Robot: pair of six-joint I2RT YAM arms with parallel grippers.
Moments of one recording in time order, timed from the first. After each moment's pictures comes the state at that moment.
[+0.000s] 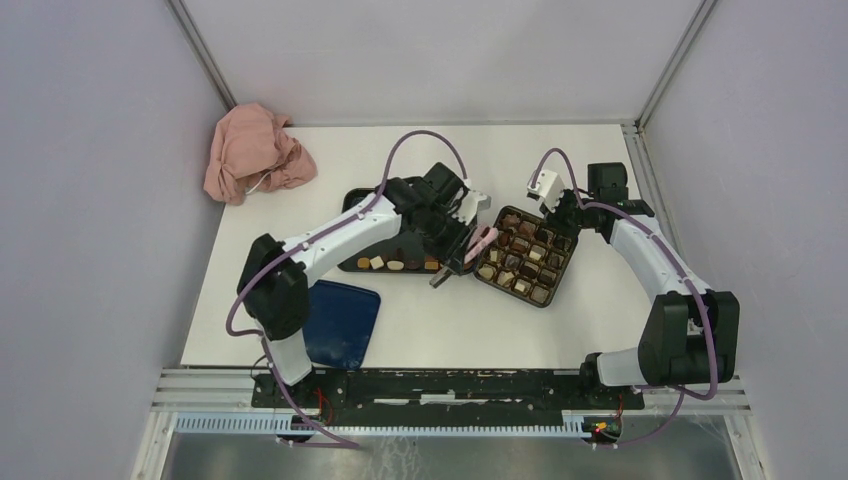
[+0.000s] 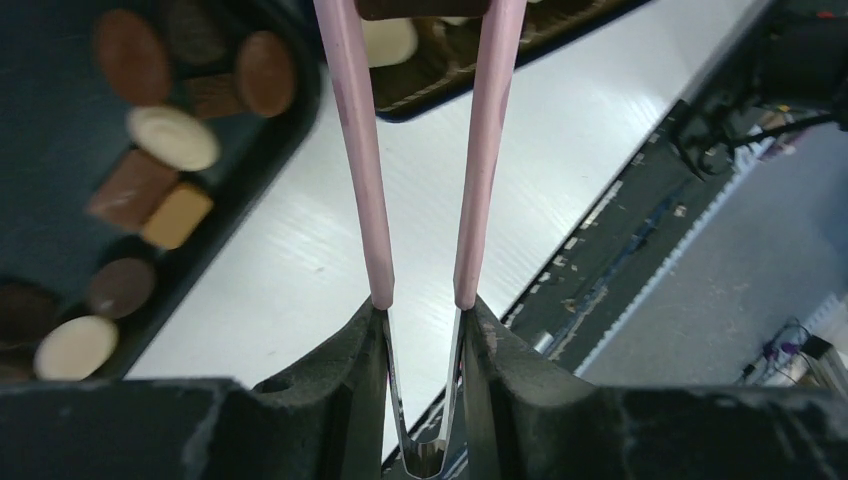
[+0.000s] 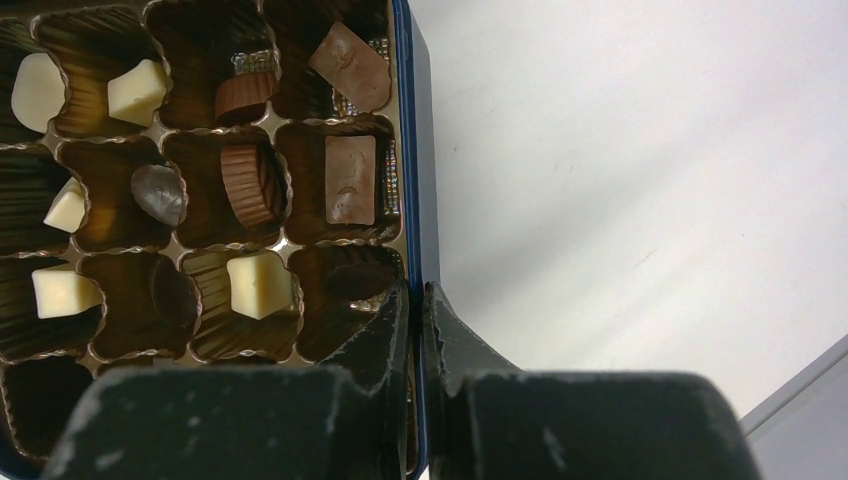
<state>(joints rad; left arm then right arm) -0.78 1.79 1.55 -0.88 0.37 -0.10 0.04 1.39 0.99 -0.51 -0.49 -0.92</state>
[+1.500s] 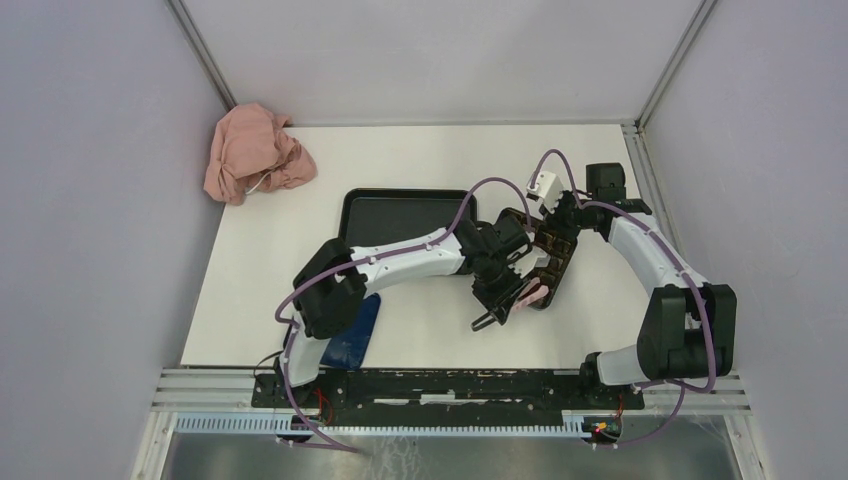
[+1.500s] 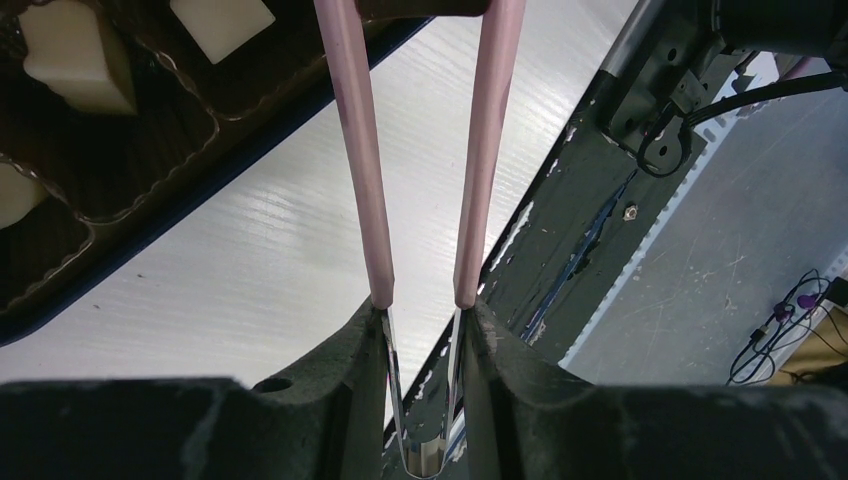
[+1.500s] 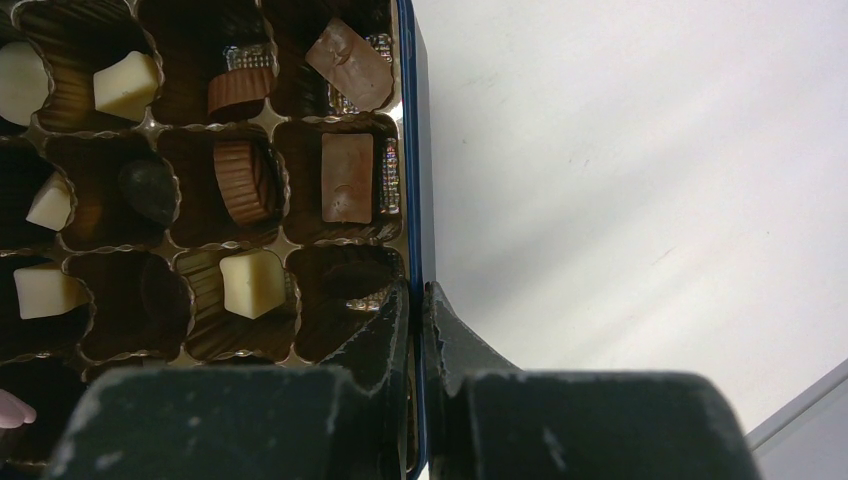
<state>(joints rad) -1.09 2.02 1.65 -0.79 0.40 -0.18 0.04 1.42 0.99 -0.51 -0.48 -0.92</state>
